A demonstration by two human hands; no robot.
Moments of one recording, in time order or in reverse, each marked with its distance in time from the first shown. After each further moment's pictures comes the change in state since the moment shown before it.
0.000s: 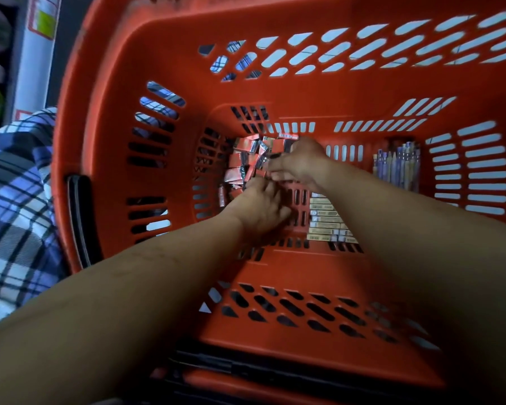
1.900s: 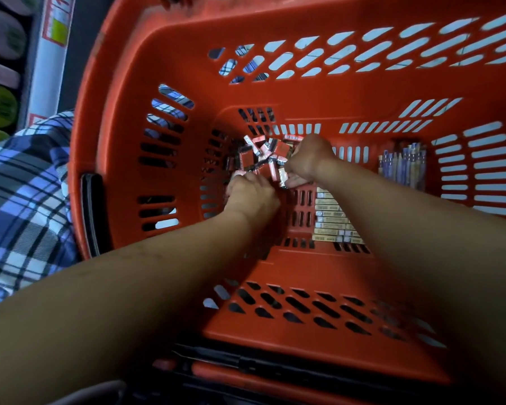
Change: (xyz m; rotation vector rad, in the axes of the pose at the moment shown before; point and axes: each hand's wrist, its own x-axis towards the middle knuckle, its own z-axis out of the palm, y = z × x) left_hand -0.004 -0.008 -0.019 -0.300 -0.152 -0.507; right_hand 0.018 -0.001 -0.003 -0.273 0.081 0.045
